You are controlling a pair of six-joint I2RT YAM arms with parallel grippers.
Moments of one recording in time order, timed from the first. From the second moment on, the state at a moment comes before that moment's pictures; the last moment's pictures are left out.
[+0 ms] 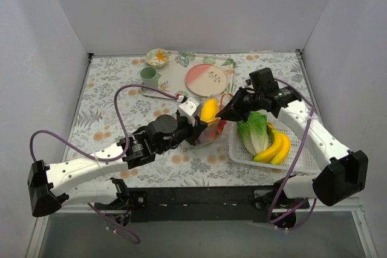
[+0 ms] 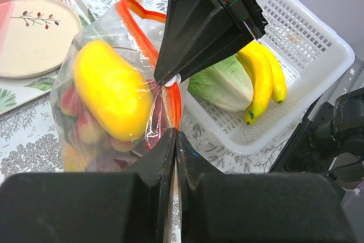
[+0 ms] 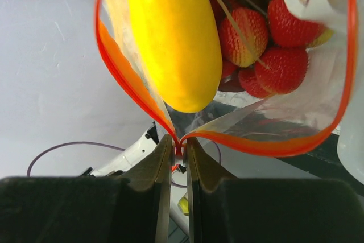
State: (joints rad) left arm -1.12 1.06 0.88 -0.03 -0.23 -0.22; right arm 0.45 1.31 1.20 -0.80 -0.55 1.12
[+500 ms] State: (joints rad) left arm -1.12 0.92 0.88 -0.09 -0.26 -0.30; right arm 0.40 1.41 1.25 -0.79 -0.43 1.03
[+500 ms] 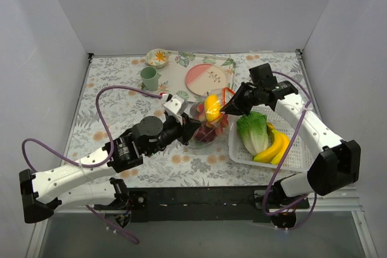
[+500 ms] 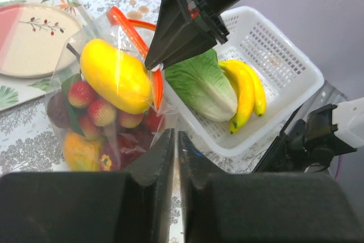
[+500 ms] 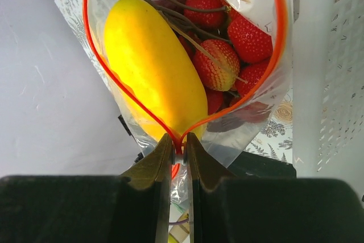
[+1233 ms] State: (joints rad) left arm -1.12 1.34 1.15 -0.22 -0.40 -0.30; right arm 0.40 1.40 1.27 -0.79 -0.43 1.03
